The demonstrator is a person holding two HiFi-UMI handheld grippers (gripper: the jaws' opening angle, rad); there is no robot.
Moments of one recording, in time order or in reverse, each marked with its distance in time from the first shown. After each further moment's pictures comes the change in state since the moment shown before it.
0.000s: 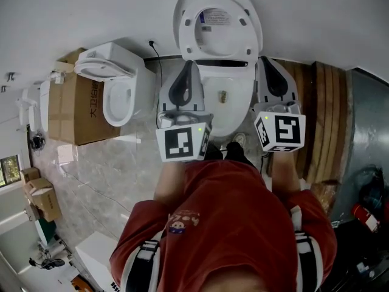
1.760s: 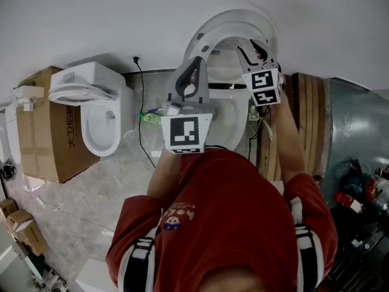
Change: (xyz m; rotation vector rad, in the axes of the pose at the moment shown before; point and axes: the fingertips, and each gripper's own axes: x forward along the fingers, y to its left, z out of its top) left arm 0.136 0.171 -0.059 -0.147 -0.012 -0.175; right arm 0.279 0.042 -0.124 -0.500 0.447 0.053
